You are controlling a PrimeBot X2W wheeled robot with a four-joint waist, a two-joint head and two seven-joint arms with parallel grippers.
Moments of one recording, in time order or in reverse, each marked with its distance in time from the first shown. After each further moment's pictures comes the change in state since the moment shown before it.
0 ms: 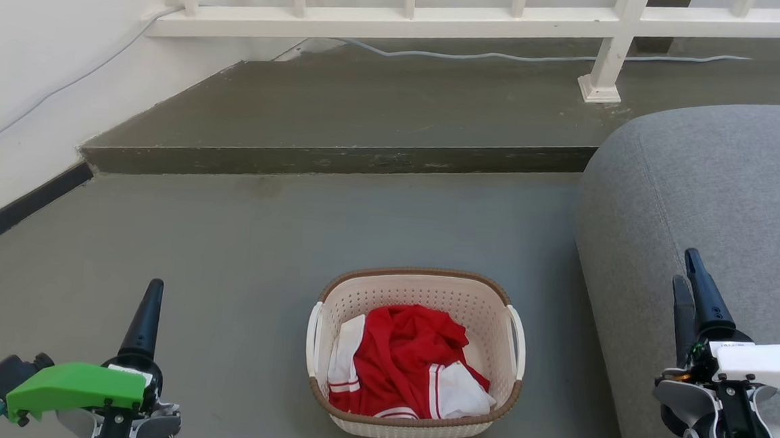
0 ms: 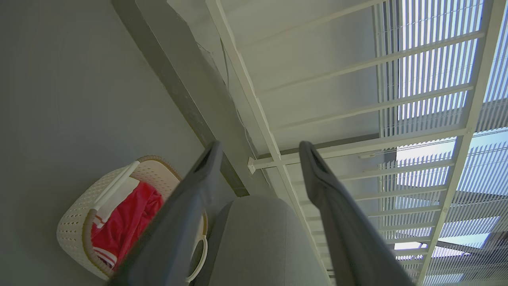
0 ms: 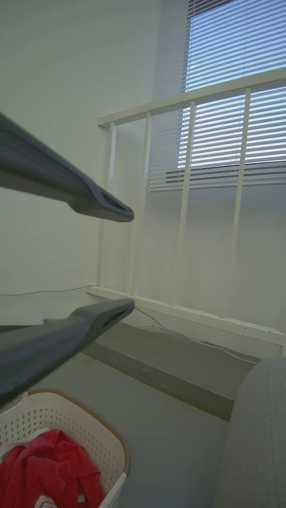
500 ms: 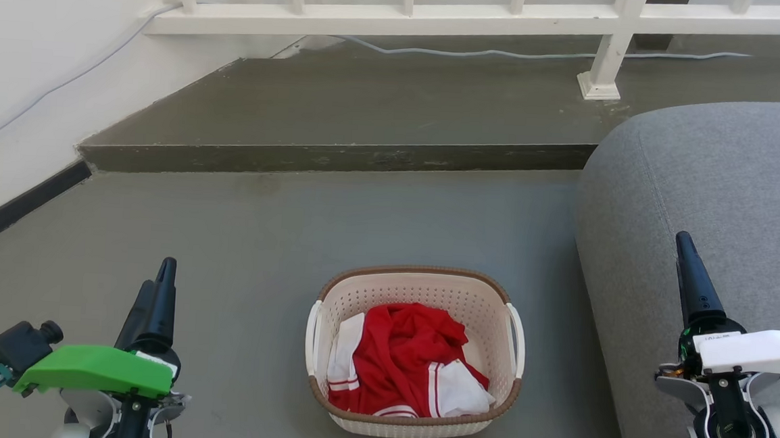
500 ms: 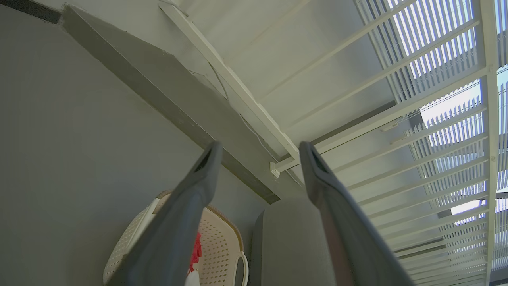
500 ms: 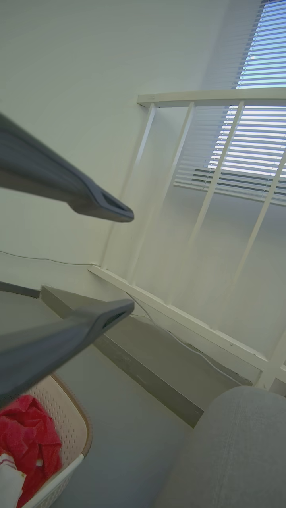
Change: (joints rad) left arm -0.022 0.013 -0.036 -0.052 0.275 0.000 -0.054; right arm -0.002 -0.066 0.089 -0.056 -0.166 0.001 -0.068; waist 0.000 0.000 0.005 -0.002
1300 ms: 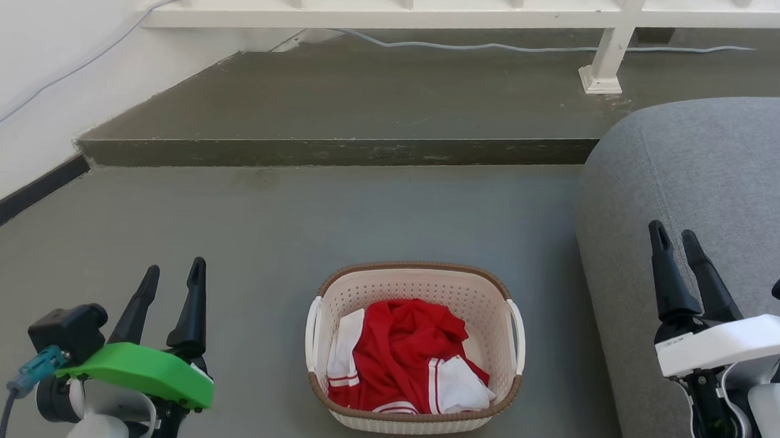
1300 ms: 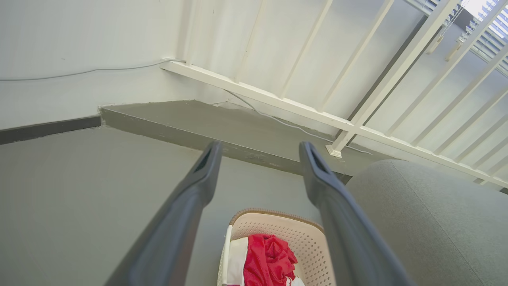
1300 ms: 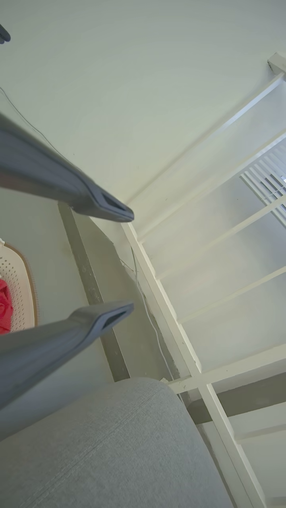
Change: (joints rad) left arm -0.002 0.016 -0.069 -0.026 0.522 0.044 -0.083; right arm -0.023 -0.092 0.091 -0.024 -0.552 -0.001 -0.083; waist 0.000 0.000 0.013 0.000
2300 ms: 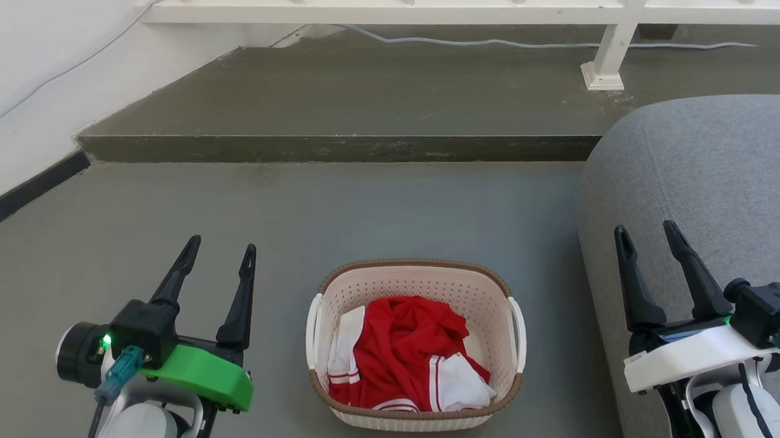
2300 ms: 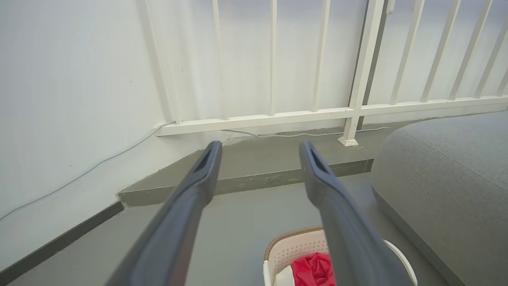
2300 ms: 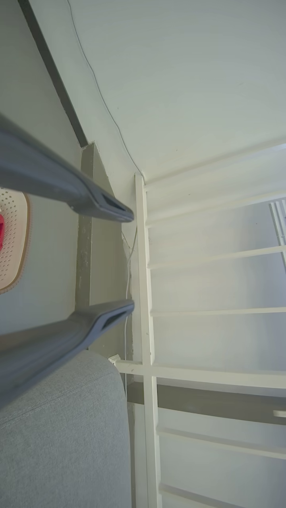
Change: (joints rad) left arm -0.025 -0.019 -0.077 -0.038 0.410 0.018 -0.104; right arm 0.000 0.013 0.039 -0.007 -0.429 -0.011 -0.102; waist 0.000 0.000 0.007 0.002
